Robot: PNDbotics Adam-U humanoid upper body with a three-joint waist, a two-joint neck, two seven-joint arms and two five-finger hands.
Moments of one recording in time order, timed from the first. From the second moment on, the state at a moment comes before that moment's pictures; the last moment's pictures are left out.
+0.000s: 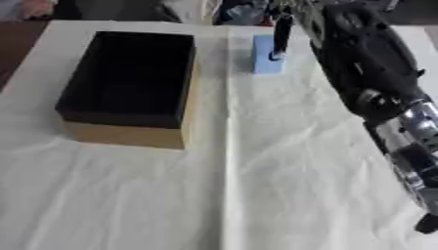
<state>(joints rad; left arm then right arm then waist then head) -0.19 0.19 0.08 -1.98 0.24 -0.22 0.25 -1.32 -0.49 0.26 -0.76 1.14 0.17 0.91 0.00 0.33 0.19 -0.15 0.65</state>
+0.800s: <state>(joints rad) -0.19 0.19 0.08 -1.98 0.24 -0.21 0.25 -1.32 -0.48 0.25 -0.72 1.19 0.18 0.91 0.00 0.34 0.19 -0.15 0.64</state>
